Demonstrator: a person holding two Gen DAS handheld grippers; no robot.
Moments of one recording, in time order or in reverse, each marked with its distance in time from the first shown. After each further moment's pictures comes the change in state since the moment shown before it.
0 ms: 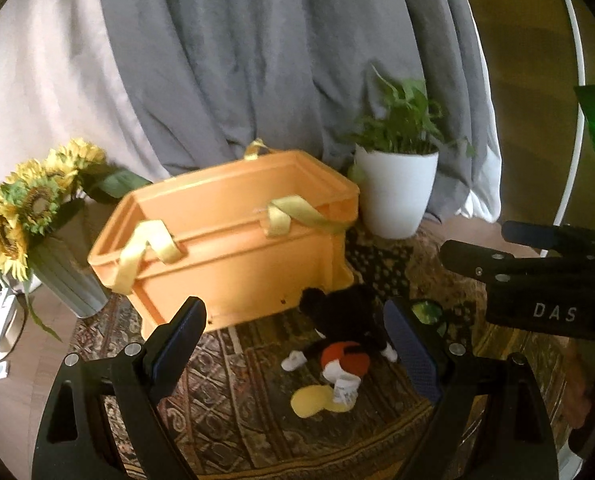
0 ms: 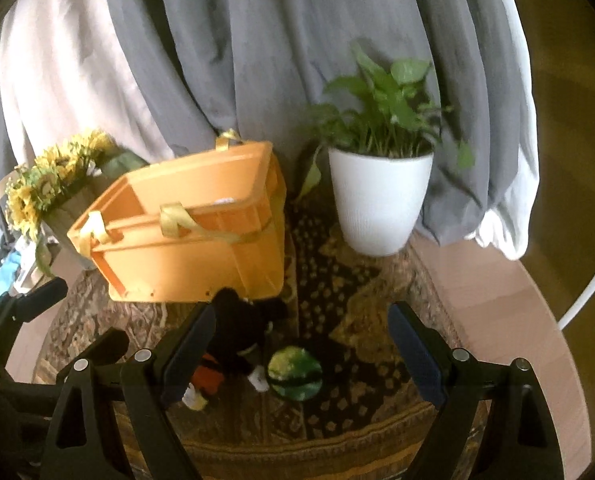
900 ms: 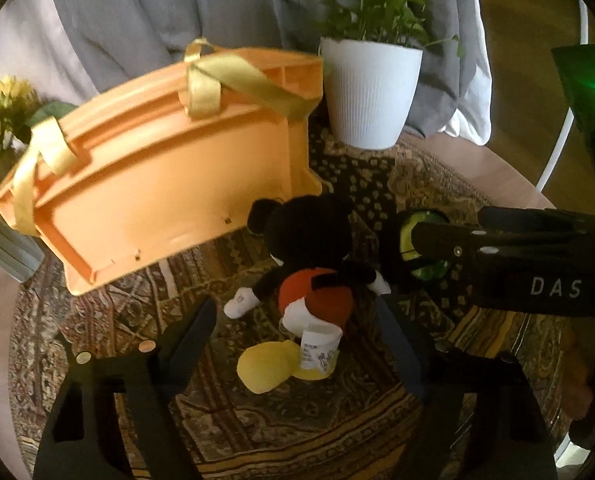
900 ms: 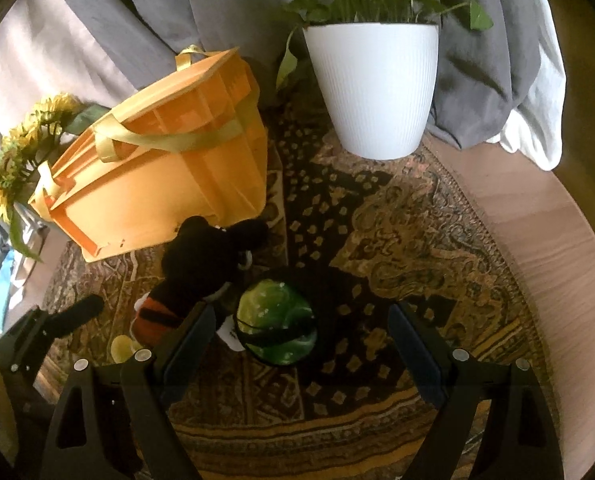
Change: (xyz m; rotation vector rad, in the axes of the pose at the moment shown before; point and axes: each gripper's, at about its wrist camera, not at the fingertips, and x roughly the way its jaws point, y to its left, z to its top) left arm 0.076 -0.019 -0.042 0.036 0.246 -0.125; right arm 0.071 -0.020 -0.038 0.117 0.230 0.040
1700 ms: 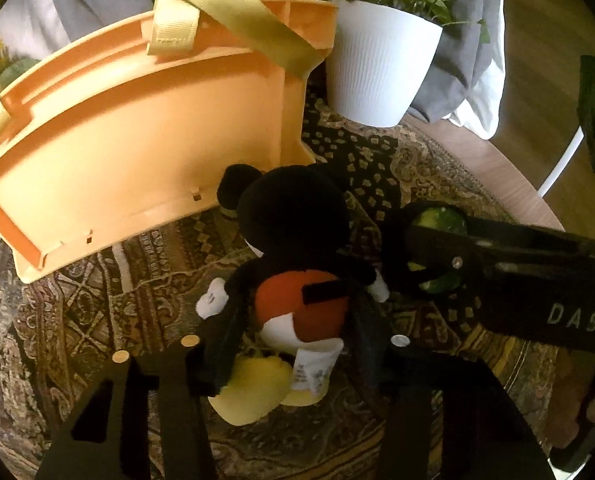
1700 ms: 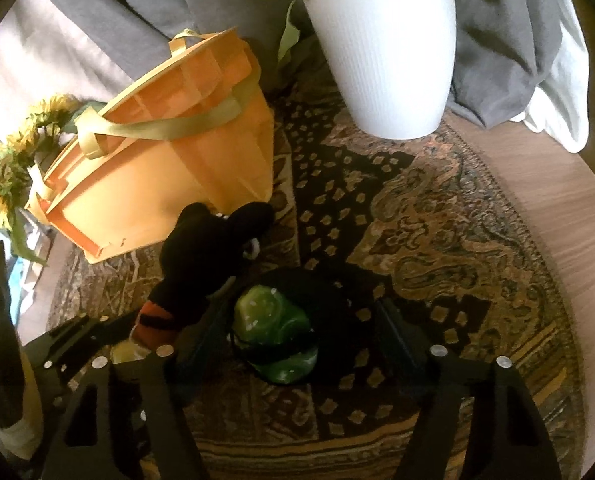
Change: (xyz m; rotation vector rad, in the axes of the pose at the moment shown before) left arm 0.041 0.003 0.008 -0.065 0.093 -0.097; right arm 0.028 -0.003 0.004 0.031 0.049 0.076
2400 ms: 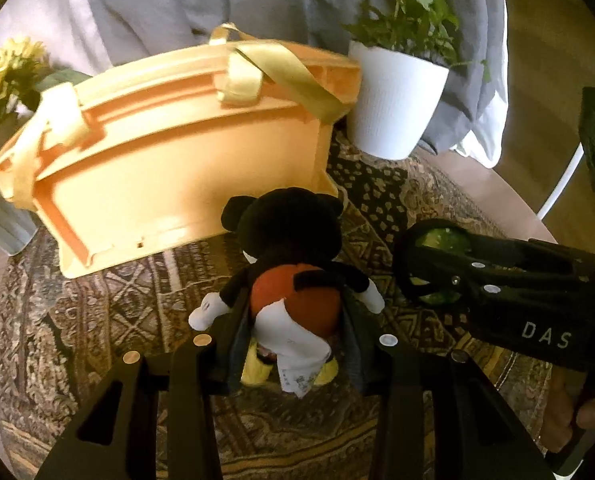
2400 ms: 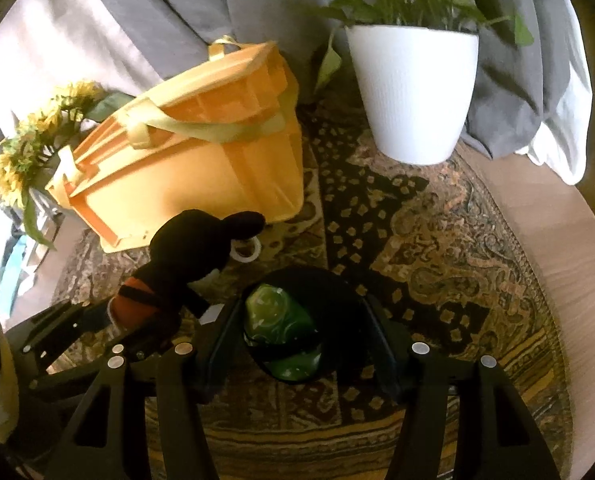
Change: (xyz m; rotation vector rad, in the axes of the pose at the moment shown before) left arm -0.049 0.010 -0.009 -0.046 -0.098 0.058; right arm -0.025 0.026 -0.005 -0.089 -0.054 -0.021
